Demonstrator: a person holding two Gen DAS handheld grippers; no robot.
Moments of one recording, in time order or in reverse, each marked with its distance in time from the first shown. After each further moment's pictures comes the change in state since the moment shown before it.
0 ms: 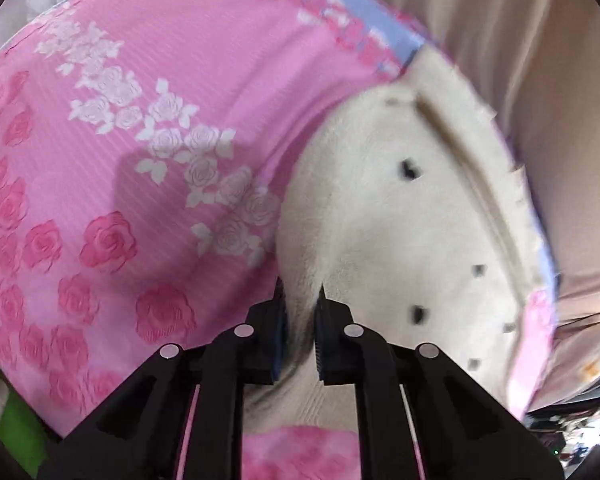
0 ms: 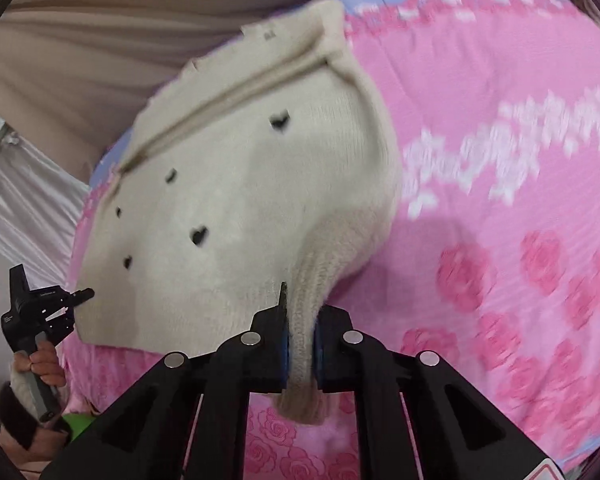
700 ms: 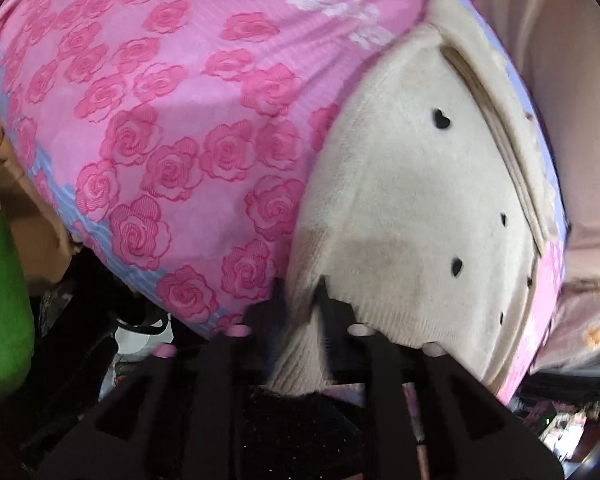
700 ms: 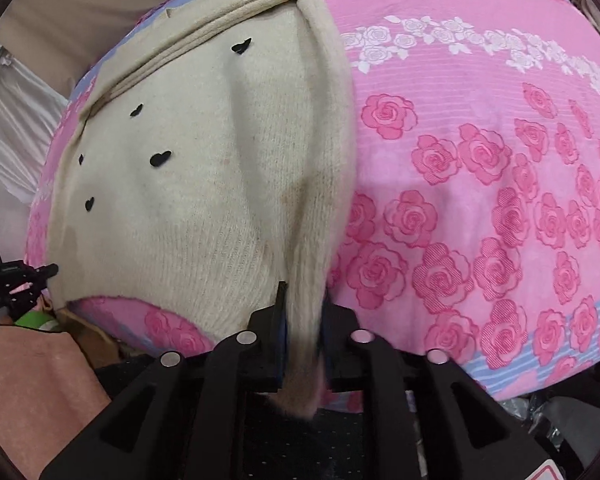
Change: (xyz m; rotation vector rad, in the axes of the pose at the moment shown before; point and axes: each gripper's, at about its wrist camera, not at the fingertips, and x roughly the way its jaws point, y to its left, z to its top) left arm -0.013 0.026 -0.148 -0.090 0.193 0.094; right arm -0.030 -0.080 -0.080 -0.109 0.267 -0.124
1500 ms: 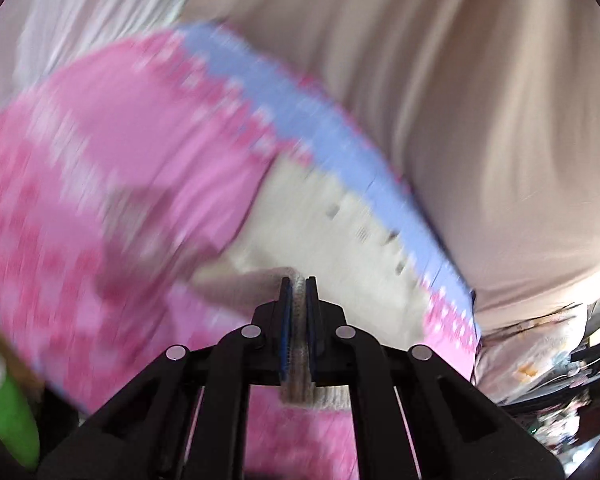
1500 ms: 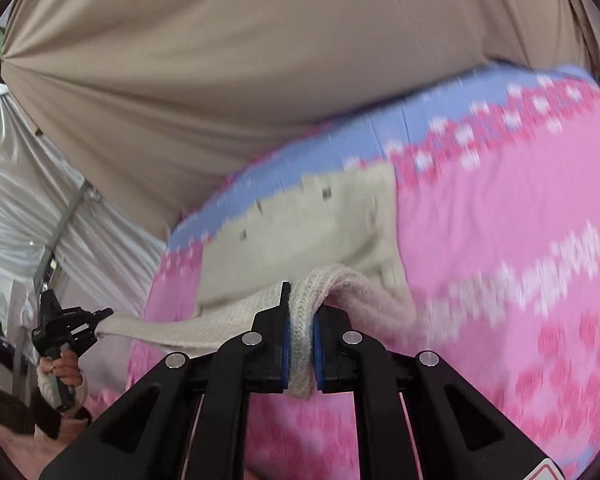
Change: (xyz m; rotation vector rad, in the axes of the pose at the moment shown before) left arm -0.160 -0.141 0.127 0.168 -0.346 -0.274; right arm -0.153 0.004 0.176 0.050 -0.488 0.346
